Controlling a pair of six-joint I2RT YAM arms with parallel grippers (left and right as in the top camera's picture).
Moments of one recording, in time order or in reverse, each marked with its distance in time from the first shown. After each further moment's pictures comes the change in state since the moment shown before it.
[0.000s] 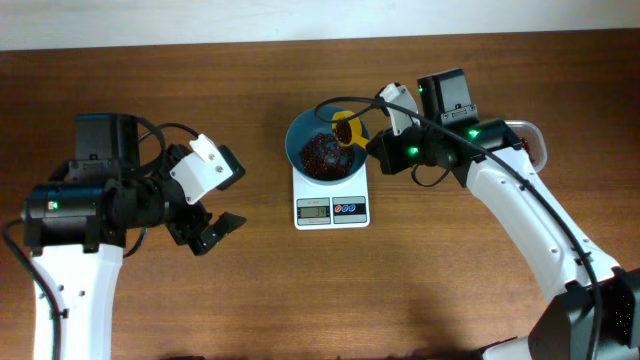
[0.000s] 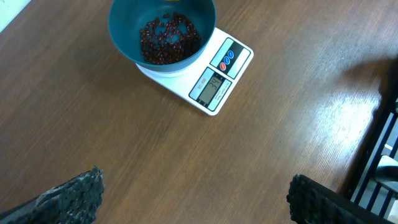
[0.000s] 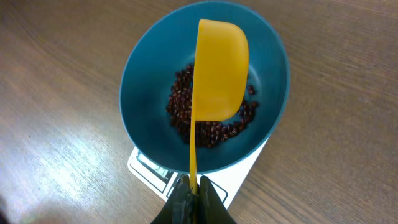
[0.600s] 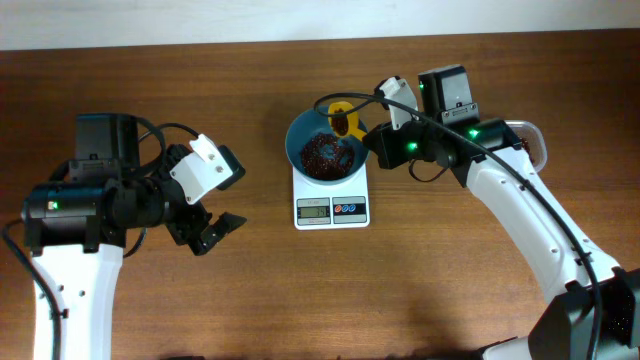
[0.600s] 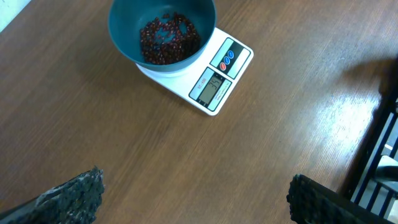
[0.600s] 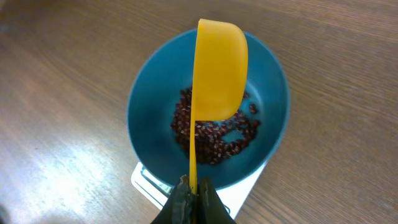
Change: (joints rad) left arm 0.000 0.000 0.000 0.000 0.000 0.000; right arm 0.000 0.000 0.002 0.060 -0.024 0.023
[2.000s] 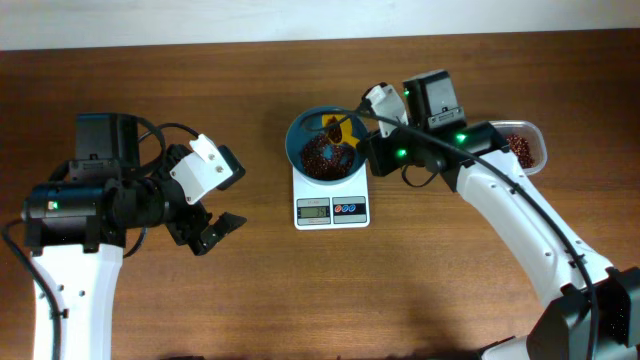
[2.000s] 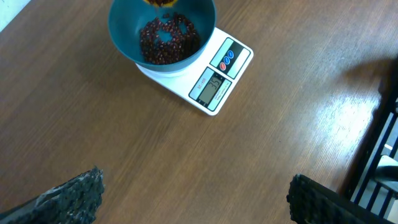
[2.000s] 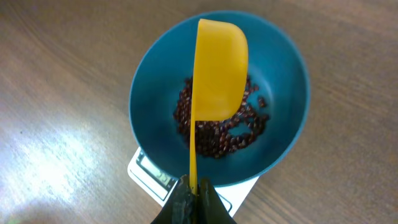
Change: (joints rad) left arm 0.000 0.000 0.000 0.000 0.000 0.000; right arm 0.063 0.000 0.000 -0.030 0.077 -0.039
